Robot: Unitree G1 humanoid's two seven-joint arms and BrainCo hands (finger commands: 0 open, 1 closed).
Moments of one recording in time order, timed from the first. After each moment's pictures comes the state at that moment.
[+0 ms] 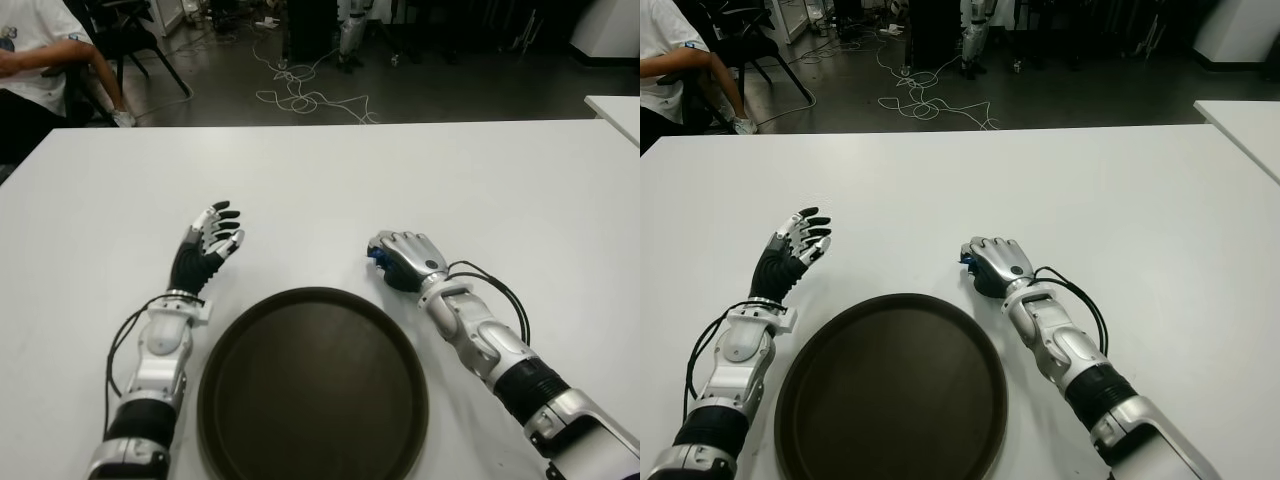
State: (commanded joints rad) left arm -0.25 0.15 0.07 0.62 0.02 -0.51 -0.08; right arm -0.39 -0.28 0.56 0.51 -0.83 0.04 -0.16
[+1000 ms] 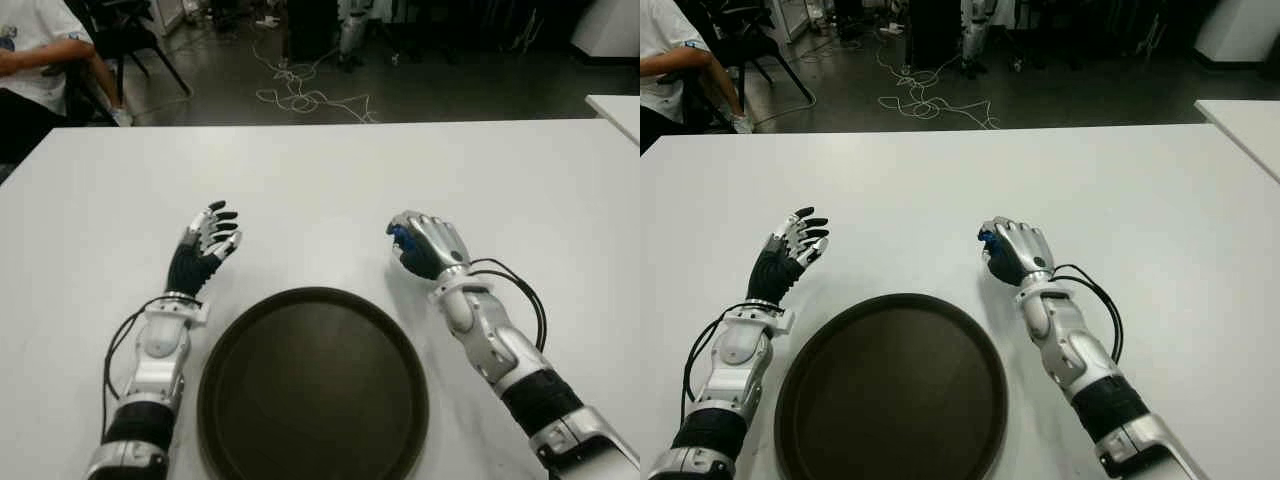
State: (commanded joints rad) left arm -0.25 0.14 0.08 0.63 0.02 -0.52 -0.08; right arm -0.33 -0.25 0.36 0.33 -0.64 0.03 -0.19
